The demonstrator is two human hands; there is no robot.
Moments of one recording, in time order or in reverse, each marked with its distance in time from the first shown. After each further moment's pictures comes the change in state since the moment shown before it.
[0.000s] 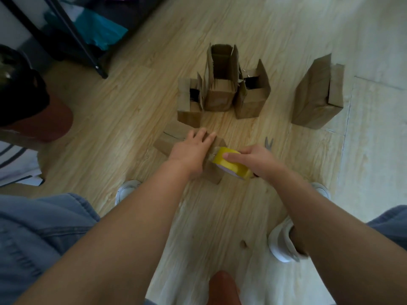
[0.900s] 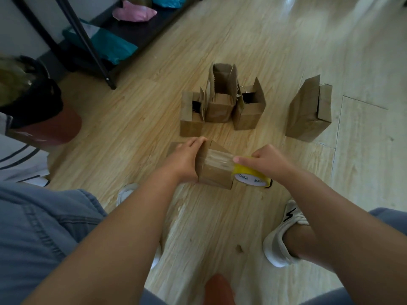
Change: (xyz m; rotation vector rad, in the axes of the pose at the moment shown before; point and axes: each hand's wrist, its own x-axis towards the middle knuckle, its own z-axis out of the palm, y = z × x) left_hand -0.030 -0.016 -0.007 -0.463 0.066 -0.048; right_hand -0.019 -0.005 -0.033 -0.418 0.112 -0.084
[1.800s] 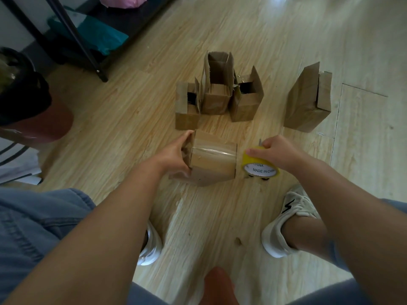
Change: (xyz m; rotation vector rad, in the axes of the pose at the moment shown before) left_hand 0.000 -0.019 -0.005 -0.497 -0.133 -0.123; right_hand 0.015 0.030 -0.012 0.043 0.018 0.048
